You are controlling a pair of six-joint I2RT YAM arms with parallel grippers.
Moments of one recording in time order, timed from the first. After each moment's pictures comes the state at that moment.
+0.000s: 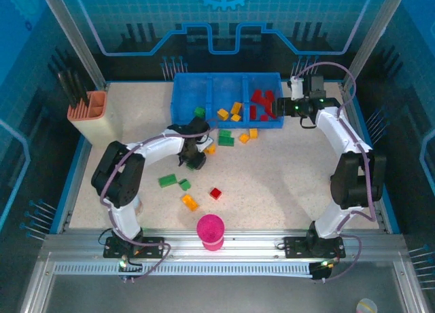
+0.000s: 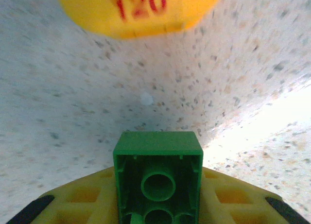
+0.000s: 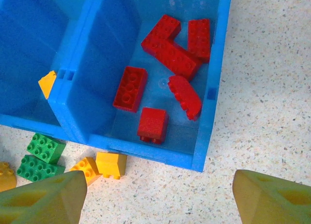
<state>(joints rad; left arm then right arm) -0.49 1.81 1.24 -0.75 -0.04 0.06 0.06 1.71 1.43 -0.55 -0.22 0.03</state>
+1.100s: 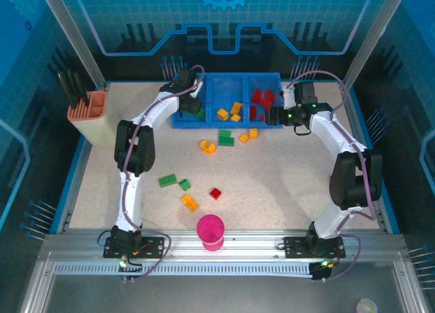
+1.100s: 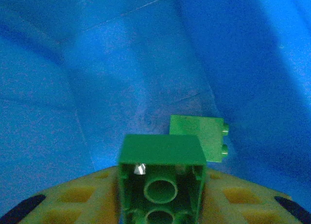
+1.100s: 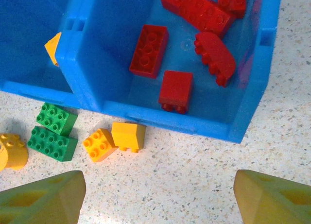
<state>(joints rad) -0.25 2.27 1.98 -0.68 -0.08 0.07 0.11 1.70 1.36 -0.57 -0.24 0.07</state>
